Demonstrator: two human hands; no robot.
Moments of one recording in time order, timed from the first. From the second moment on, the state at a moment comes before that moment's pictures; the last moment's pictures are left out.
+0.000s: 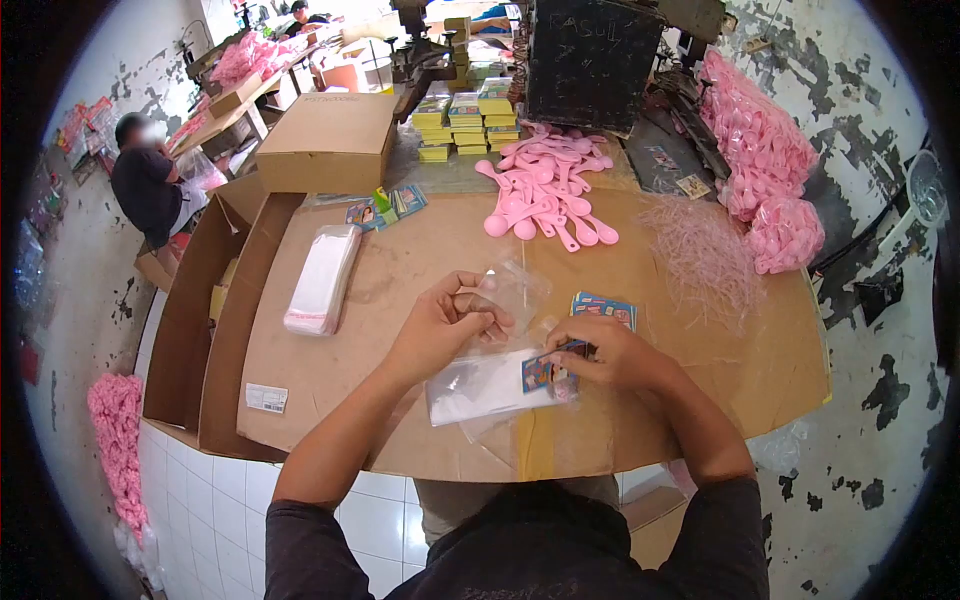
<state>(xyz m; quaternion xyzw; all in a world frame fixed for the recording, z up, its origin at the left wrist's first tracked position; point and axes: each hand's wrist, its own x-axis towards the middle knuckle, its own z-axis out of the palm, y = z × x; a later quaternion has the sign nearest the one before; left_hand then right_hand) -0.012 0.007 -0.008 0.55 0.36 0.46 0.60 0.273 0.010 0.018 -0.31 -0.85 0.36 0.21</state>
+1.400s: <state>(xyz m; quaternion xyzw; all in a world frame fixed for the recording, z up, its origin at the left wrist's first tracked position) 0.021 -0.022 -0.006 0.69 0.39 0.35 0.50 0.258 0.007 0.033 -0.31 -0.83 0.34 0.33</state>
